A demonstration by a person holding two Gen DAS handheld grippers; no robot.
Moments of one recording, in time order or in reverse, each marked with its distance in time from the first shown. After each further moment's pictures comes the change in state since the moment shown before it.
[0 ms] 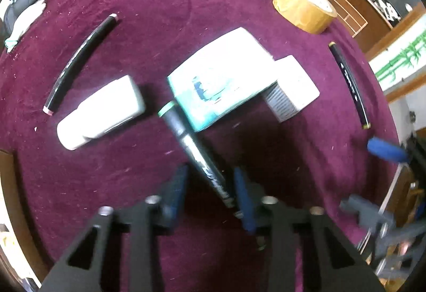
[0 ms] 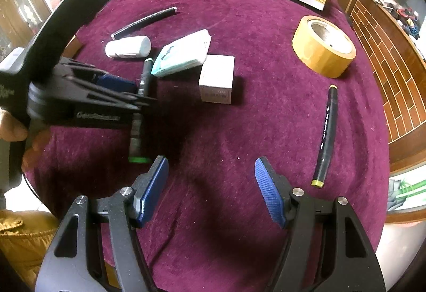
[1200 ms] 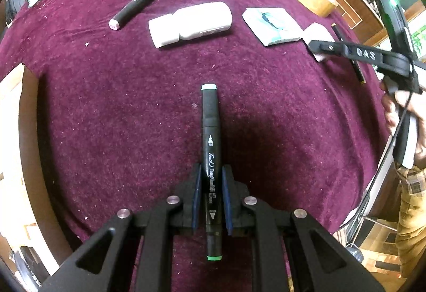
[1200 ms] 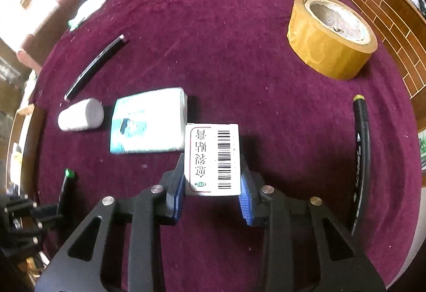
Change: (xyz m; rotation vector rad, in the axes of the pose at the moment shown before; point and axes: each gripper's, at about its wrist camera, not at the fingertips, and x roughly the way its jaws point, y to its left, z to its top) left arm -0.028 0.071 -0.082 -0.035 0.027 -0.058; right arm 0.068 -0.027 0.067 0.274 0.031 0.027
